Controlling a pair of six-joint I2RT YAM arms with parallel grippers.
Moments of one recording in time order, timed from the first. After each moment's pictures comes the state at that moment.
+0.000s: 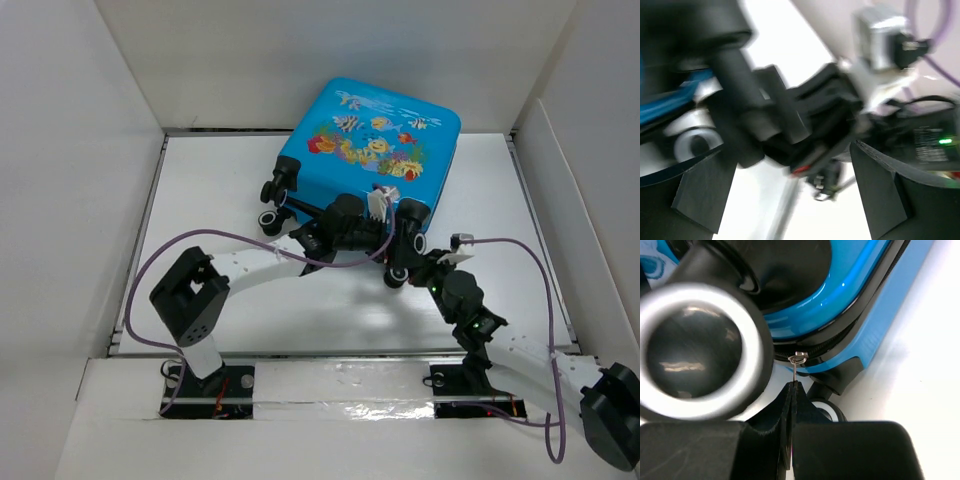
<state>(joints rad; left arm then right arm) -0.92 1.71 1.16 0.25 0.51 -0.69 0.67 0.79 0.15 0.50 0.39 0.56</state>
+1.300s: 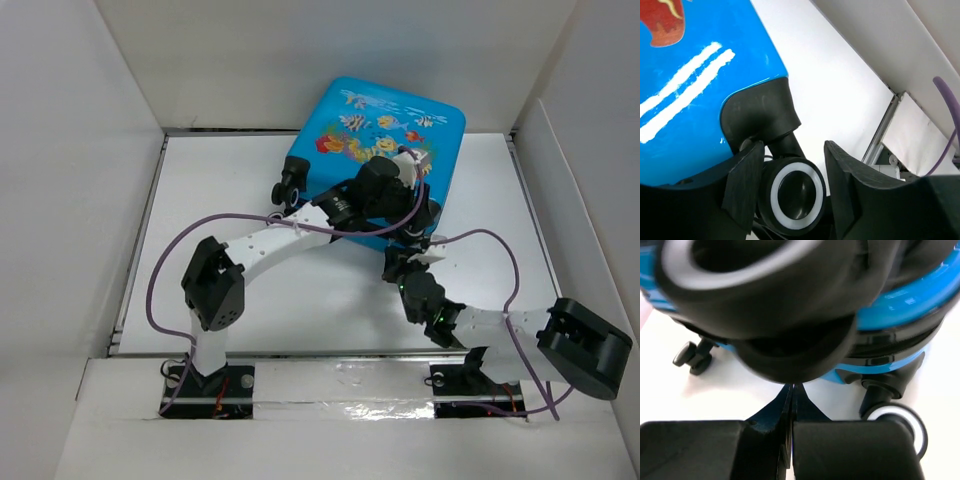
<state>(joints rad) -0.93 1.88 1.69 -0.23 0.23 -0.44 0.93 1.20 0.28 0.80 0.78 0.55</state>
